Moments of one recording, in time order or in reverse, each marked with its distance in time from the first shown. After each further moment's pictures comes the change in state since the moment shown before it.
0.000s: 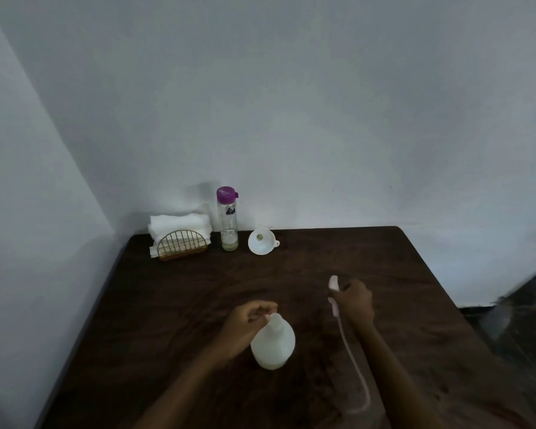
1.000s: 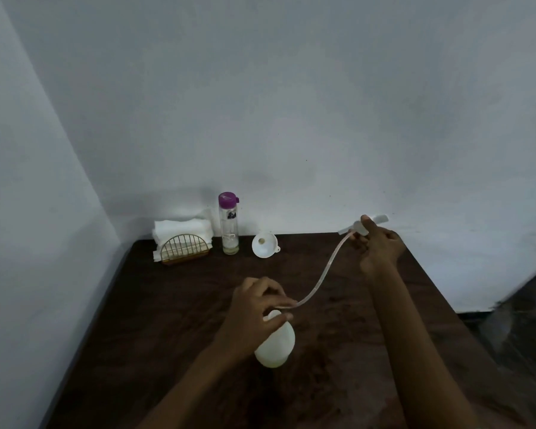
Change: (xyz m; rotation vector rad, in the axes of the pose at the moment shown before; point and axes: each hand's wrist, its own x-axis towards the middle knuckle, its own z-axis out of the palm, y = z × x) left_hand -0.024 0.041 0.005 0.697 0.213 0.631; right_hand -0.031 -0.108 -0.088 1.308 0.117 0.070
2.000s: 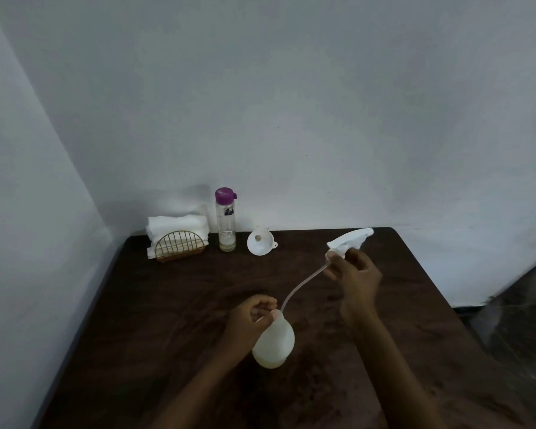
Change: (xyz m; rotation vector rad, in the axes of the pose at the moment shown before) left_hand -0.006 -0.035 0.038 -0.601 -0.048 -0.614; right_hand -0.039 0.050 -0.021 -0.292 -0.132 -0.063
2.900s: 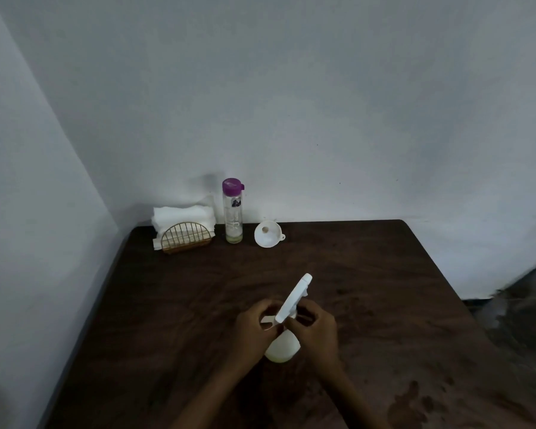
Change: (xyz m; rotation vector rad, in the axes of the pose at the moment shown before) left_hand -0.009 -0.016 0.004 0.110 0.078 0.042; right_hand -0.054 0.094 -0.002 -0.617 -0.333 -0.116
